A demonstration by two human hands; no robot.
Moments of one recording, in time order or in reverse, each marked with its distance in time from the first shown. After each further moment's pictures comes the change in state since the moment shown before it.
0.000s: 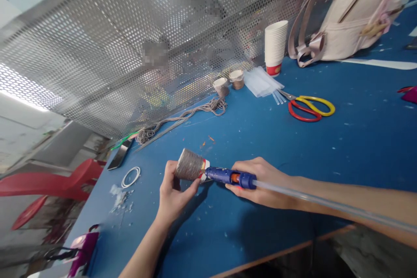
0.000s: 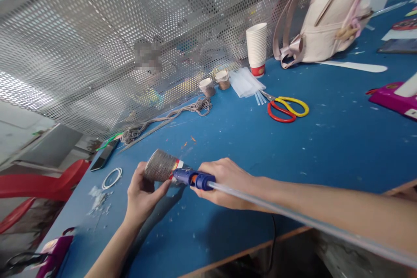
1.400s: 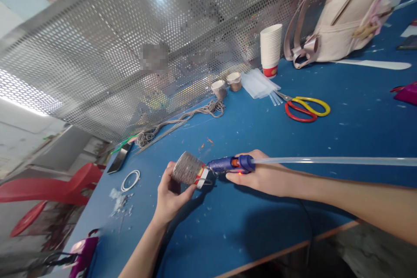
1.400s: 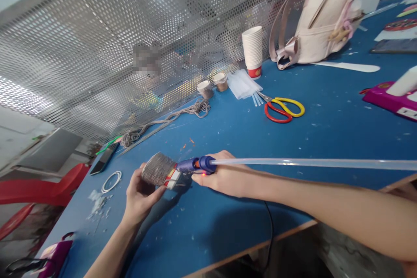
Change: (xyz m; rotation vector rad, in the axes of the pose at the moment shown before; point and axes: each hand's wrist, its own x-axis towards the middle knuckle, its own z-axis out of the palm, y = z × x) left_hand 0.005 -0.005 -0.005 -0.188 0.005 -0.098; right_hand 0.009 -0.004 -0.019 0.243 -0.053 0.263
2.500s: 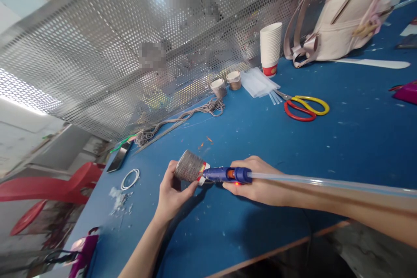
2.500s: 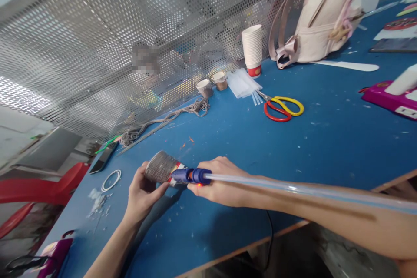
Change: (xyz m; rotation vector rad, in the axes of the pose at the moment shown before) left_hand -0.001 -0.002 0.001 0.076 -0.047 0.000; right_hand -0.007 -0.005 0.012 -0.120 0.002 -0.035
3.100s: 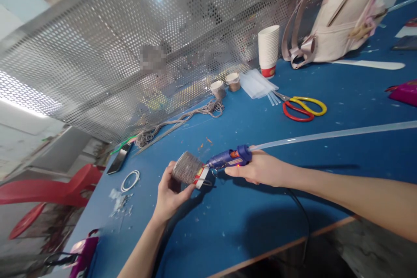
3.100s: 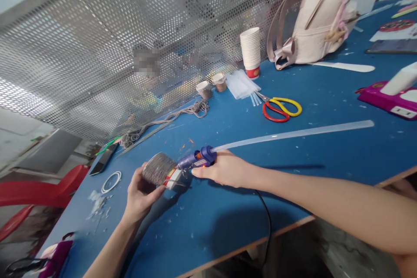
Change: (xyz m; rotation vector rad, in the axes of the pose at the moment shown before) left_hand 0.003 0.003 -0.003 -0.135 0.022 -0.087; right_hand 0.011 0.008 -0.016 0.227 -0.111 0.166
